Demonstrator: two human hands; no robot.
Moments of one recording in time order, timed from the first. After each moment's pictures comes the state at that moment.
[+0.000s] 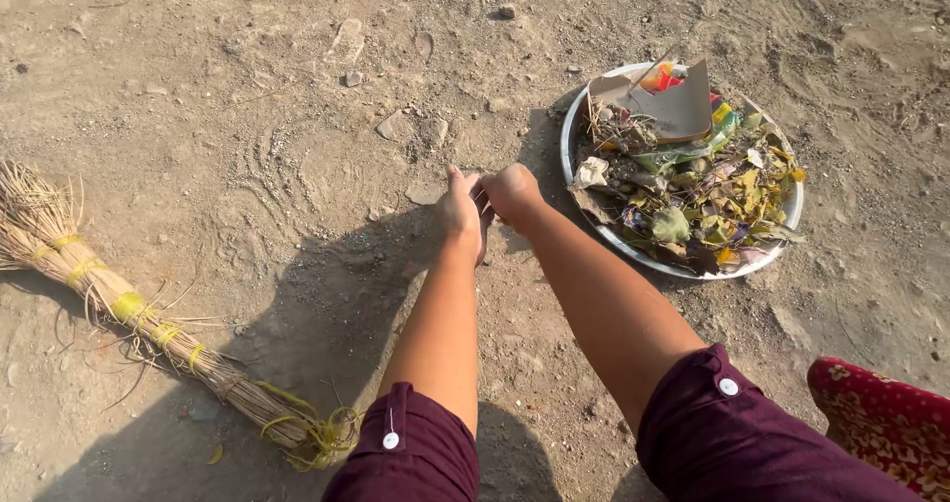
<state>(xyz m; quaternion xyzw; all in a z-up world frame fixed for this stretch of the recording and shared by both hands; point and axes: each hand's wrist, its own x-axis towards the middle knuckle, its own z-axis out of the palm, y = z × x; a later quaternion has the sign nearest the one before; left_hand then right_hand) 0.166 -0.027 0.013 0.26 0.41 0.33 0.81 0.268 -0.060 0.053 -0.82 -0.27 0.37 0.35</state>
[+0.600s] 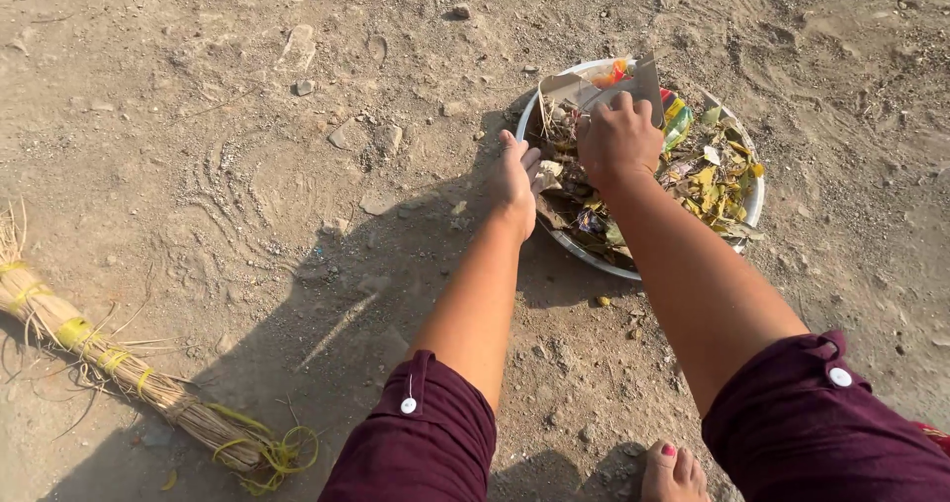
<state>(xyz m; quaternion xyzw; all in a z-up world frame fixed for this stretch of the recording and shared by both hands) 0.300 -0.081 0.074 0.30 0.37 0.28 0.84 0.424 -0.154 0.143 -0.89 -0.44 -0.11 0.07</state>
